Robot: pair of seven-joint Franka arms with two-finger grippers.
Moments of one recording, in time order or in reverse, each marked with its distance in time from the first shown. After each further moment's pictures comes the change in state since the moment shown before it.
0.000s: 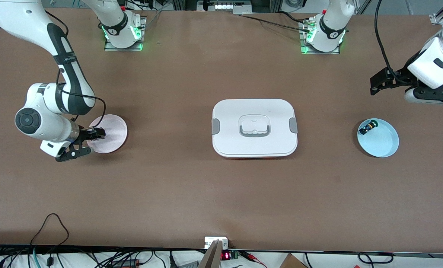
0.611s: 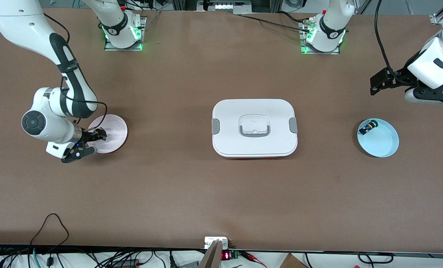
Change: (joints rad) left arm 0.000 0.000 0.000 0.000 0.000 0.000 0.000; right arm -0.030 0.057 0.029 -0.013 0.000 0.090 -0.065
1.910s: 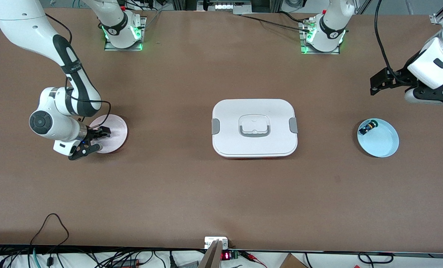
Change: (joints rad) left arm 0.000 0.000 0.000 0.000 0.000 0.000 0.000; right arm -0.015 0.005 0.005 -0.047 0.000 0.021 -0.021
